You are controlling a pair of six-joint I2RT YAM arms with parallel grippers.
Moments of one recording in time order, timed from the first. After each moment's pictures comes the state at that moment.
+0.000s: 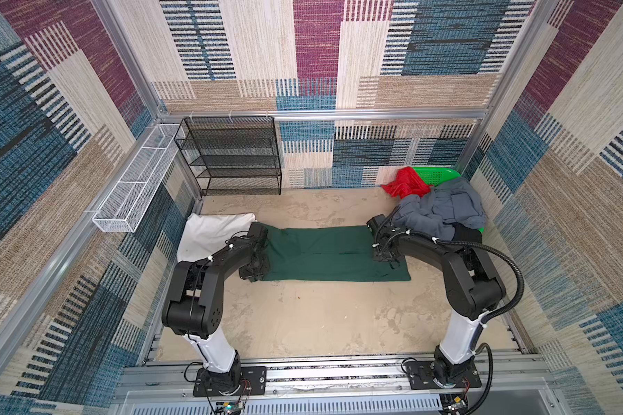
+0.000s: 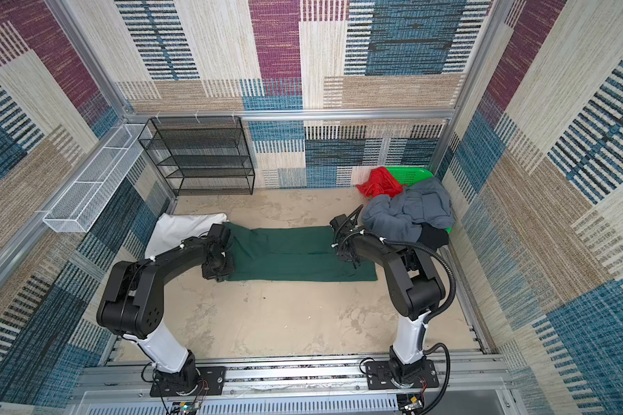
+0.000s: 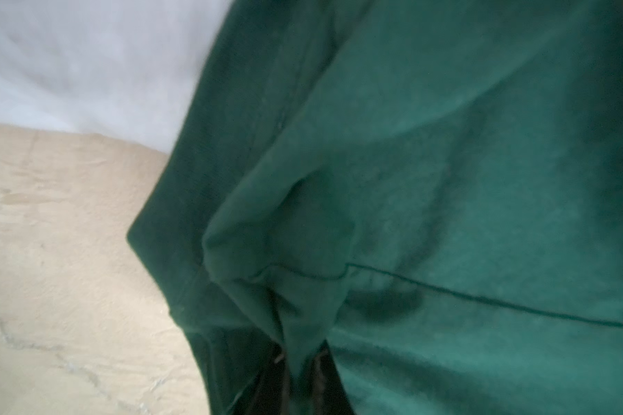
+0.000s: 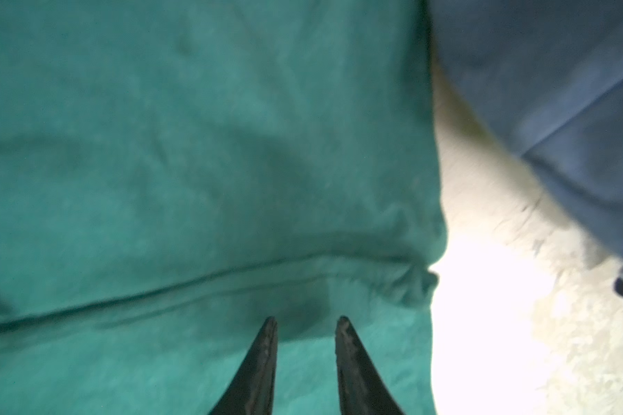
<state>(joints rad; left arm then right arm) -0.19 1.72 1.04 -0.68 -0.15 -0.42 0.38 1.85 1.20 -0.63 0.38 0.42</state>
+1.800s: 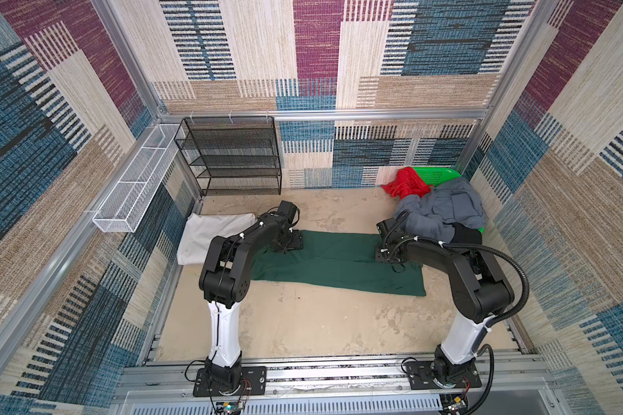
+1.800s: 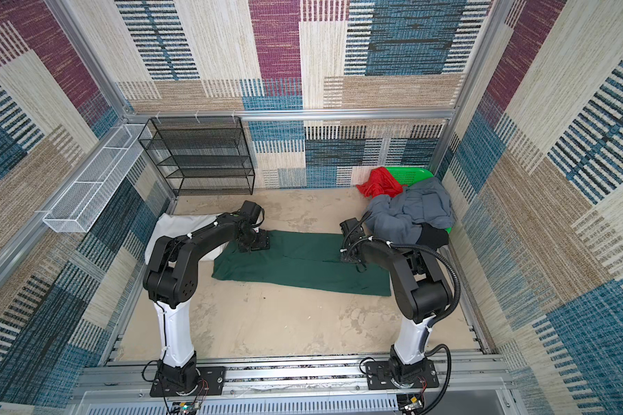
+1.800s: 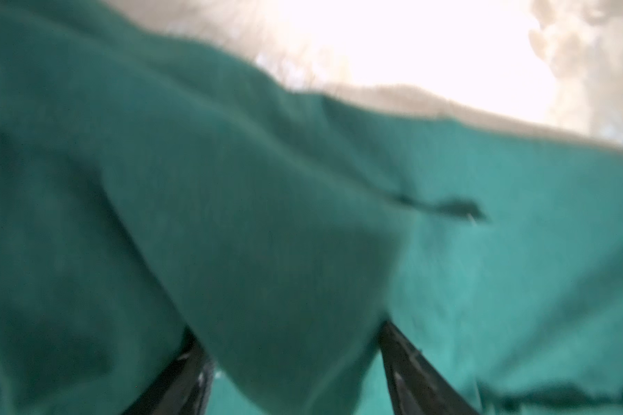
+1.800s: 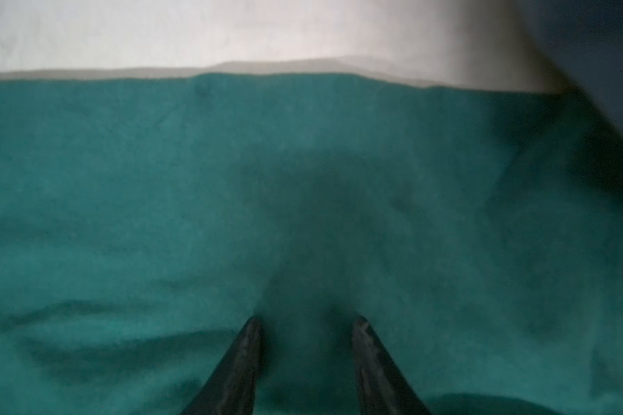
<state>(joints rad) -0.34 2.11 1.58 -0.70 0.01 -0.39 0.32 1.78 1.02 -0.39 0.19 0.39</state>
